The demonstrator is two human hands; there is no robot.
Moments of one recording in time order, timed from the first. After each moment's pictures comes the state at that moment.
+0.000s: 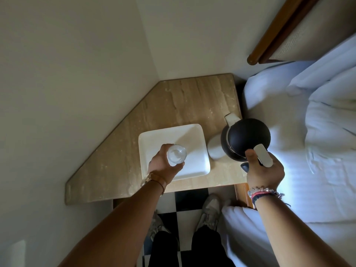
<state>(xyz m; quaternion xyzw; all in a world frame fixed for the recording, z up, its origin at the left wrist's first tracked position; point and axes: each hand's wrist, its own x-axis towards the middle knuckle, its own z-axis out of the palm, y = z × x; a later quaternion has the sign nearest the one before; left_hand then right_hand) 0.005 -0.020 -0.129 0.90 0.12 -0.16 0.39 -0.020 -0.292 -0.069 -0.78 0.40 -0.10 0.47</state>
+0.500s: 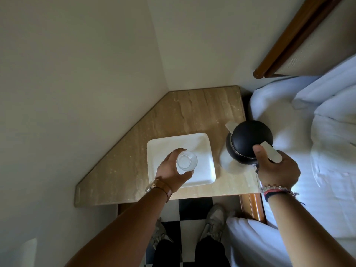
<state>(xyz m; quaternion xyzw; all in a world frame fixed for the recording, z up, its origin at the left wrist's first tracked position) 0.006 -0.020 -0.101 0.89 0.06 -0.13 0.43 0.013 -0.306 -0.048 -0.87 0.33 -0.12 0.34</state>
